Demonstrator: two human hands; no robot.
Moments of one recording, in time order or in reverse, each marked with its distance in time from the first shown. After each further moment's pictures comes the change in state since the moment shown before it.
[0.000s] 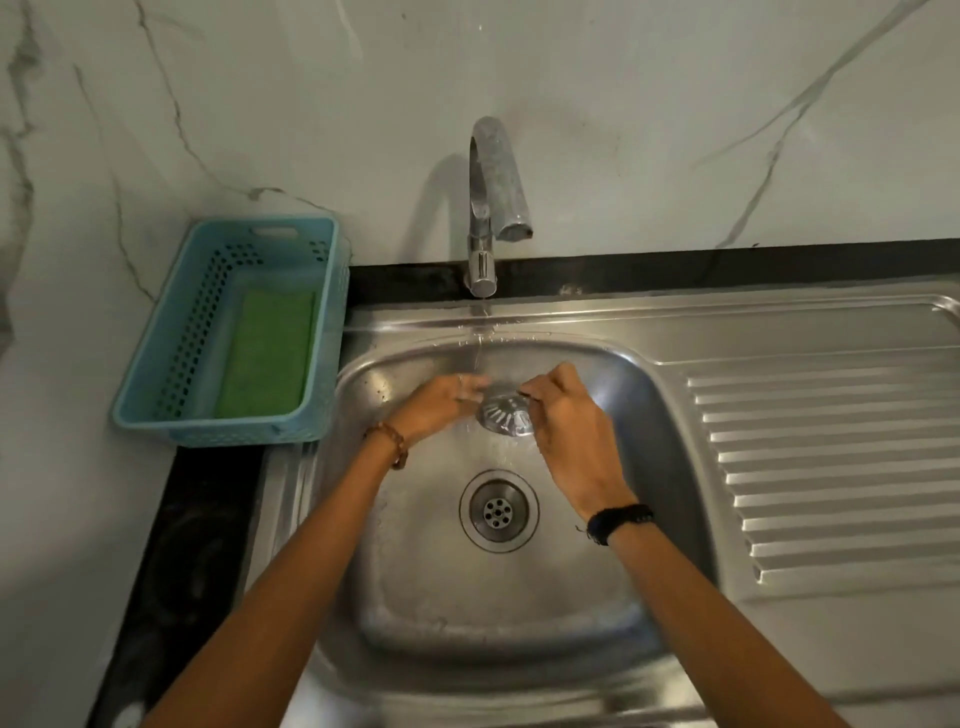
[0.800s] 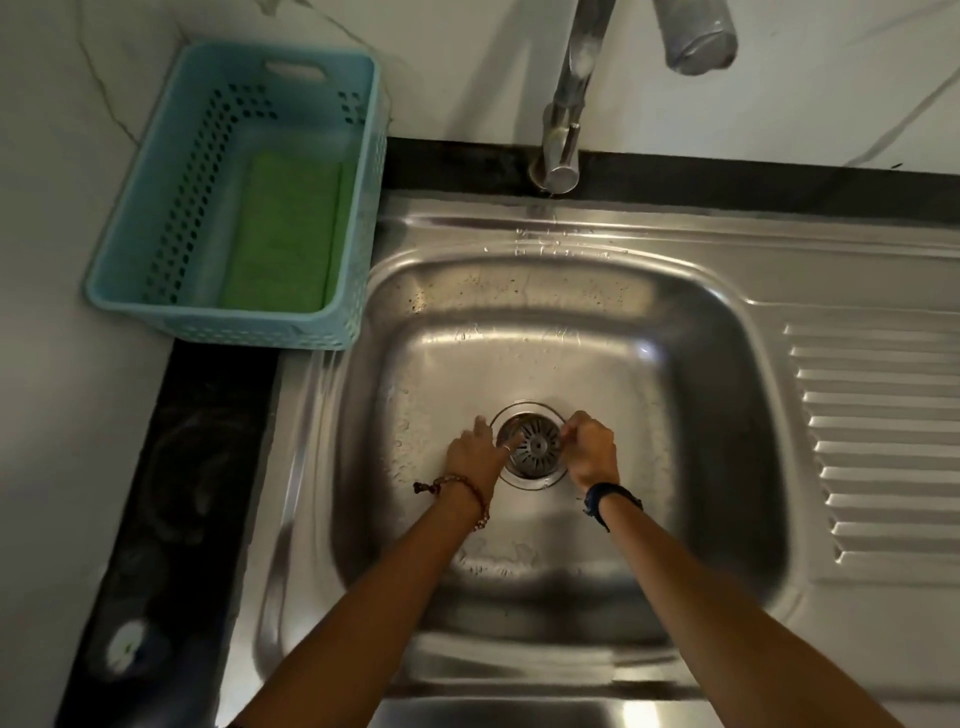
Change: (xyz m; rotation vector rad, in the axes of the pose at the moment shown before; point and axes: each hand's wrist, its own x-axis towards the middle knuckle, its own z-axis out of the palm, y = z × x) left_hand 0.005 -0.149 0.107 0.969 -0.111 -0.104; right_hand -0.048 0.070 0.139 0.066 -0.411 0.600
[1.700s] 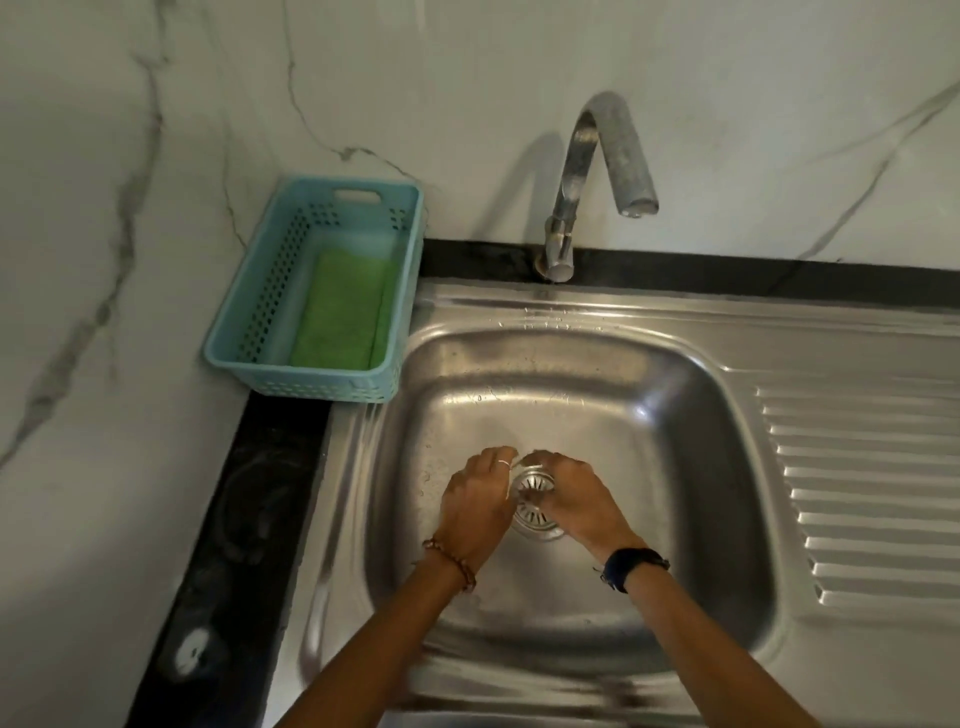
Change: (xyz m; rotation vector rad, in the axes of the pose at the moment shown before) left_hand -0.074 0.004 -0.054 -0.366 0.526 -0.027; right_hand -0.069 -0.061 -0.055 0.034 -0.227 -0.365
